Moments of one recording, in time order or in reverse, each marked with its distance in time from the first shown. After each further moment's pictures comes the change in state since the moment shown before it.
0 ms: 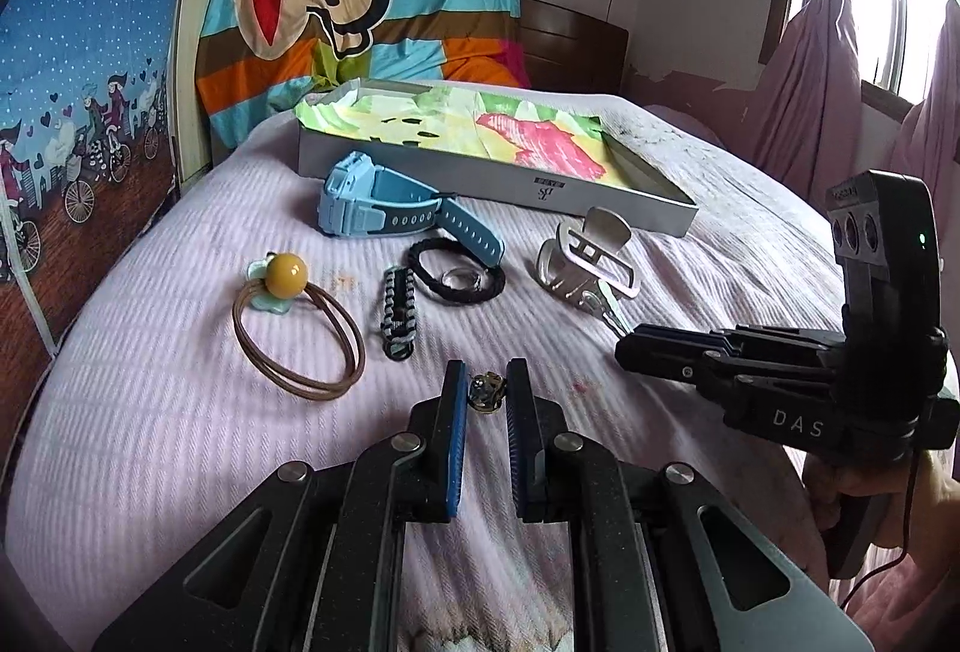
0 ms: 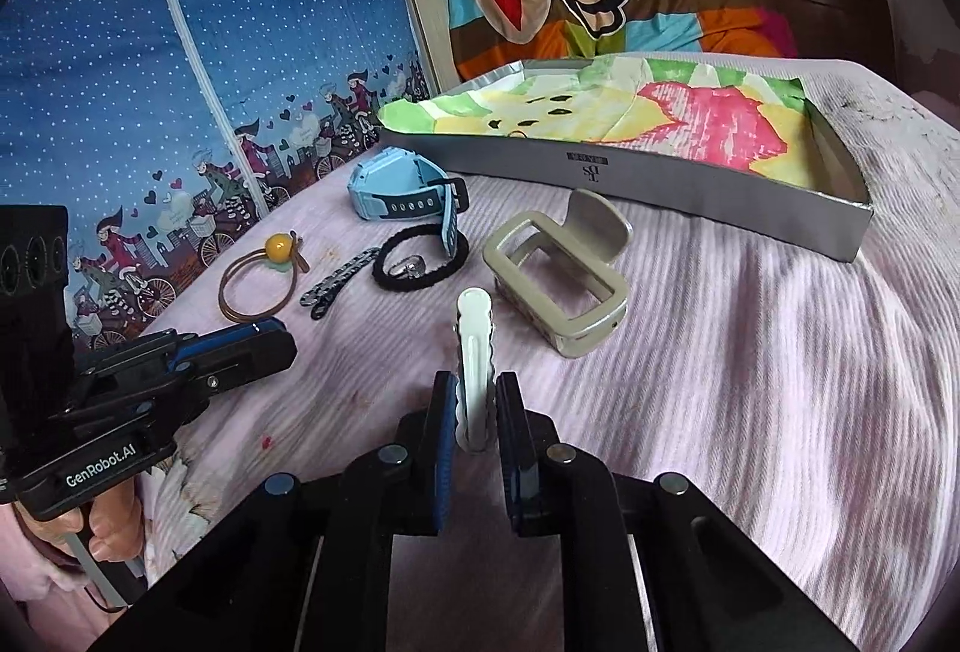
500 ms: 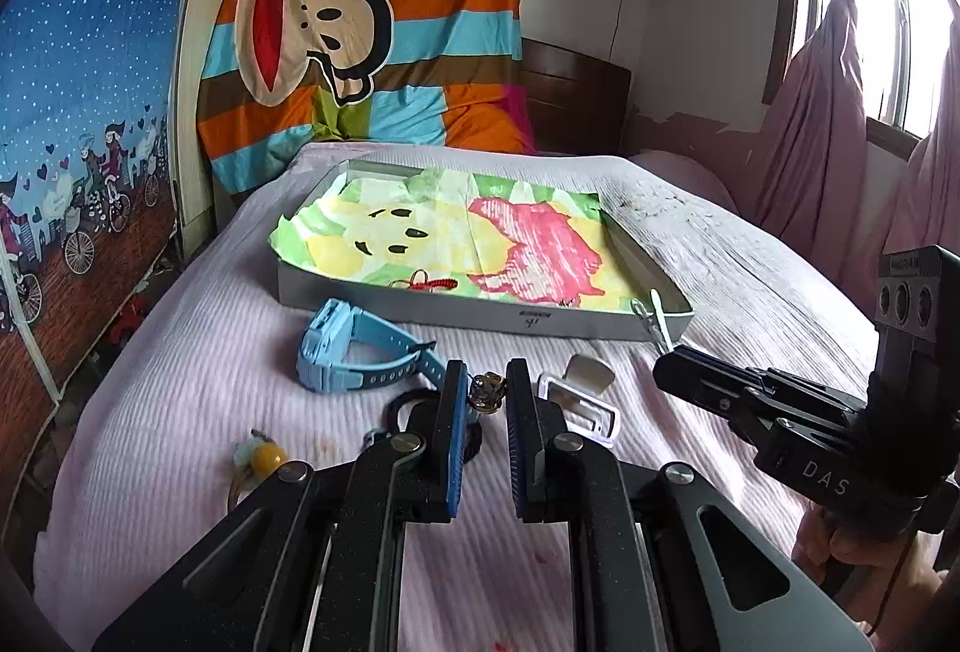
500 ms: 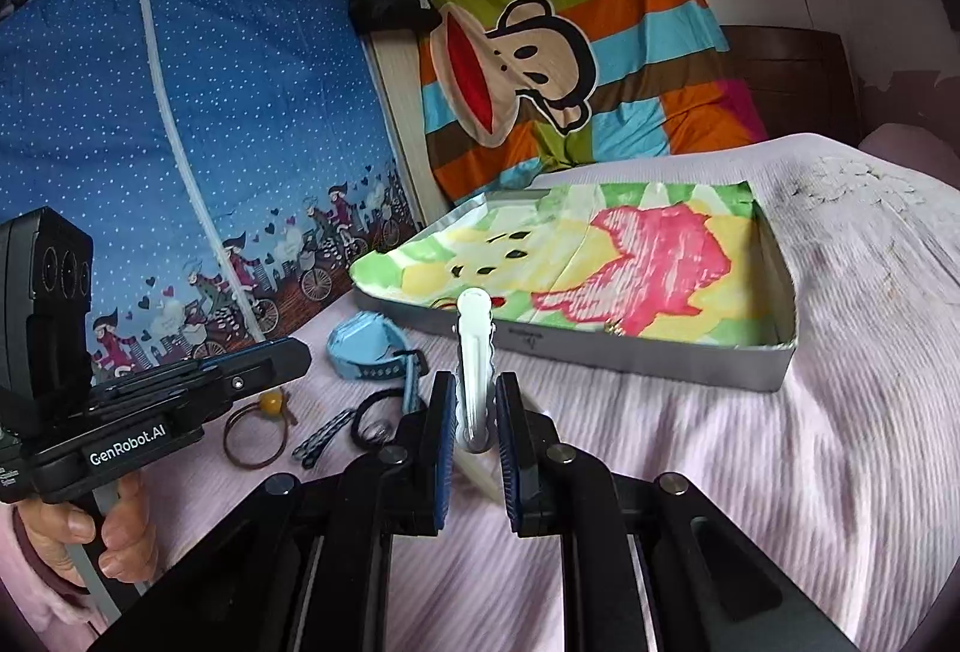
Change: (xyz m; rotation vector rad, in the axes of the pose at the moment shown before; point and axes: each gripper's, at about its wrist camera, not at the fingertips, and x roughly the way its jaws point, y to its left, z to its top) left arm 0.005 -0.016 0.078 0.003 -0.082 0.015; right arm -0.037 -0.030 0.047 0.055 -0.240 -0.049
